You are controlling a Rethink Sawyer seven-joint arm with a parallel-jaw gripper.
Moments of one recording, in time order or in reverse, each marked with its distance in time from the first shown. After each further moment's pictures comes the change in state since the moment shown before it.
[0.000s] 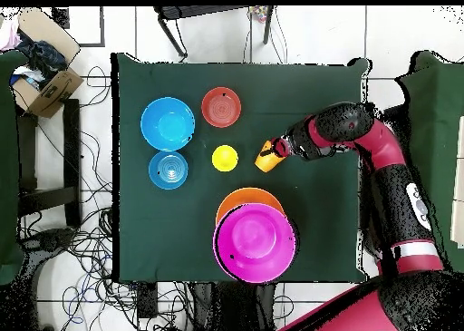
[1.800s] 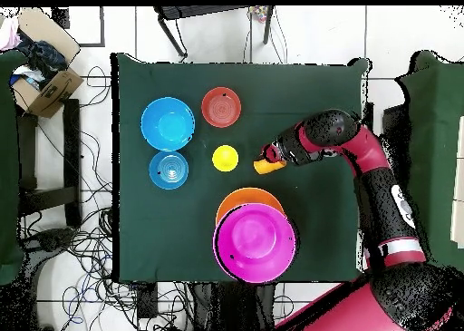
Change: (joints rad) arm 0.007 0.071 -0.008 -0.005 -0.001 0.006 0.000
